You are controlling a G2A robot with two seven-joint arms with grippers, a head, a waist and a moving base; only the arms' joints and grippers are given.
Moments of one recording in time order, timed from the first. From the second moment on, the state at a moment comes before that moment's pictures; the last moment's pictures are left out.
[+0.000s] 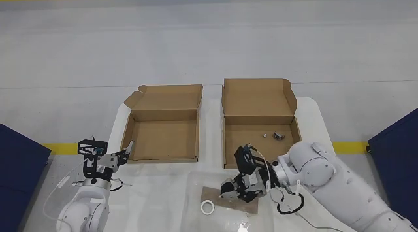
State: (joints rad) left arm 1.73 -1.15 -1.60 -1.80 1.33 0.00 0.00; right arm -1.10 -0.82 0.88 -1.77 0.00 -0.84 0.98
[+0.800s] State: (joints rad) left arm 1.73 -1.15 -1.60 -1.80 1.33 0.00 0.00; right arm -0.93 -0.65 0.65 -1.72 0.22 -1.01 0.81
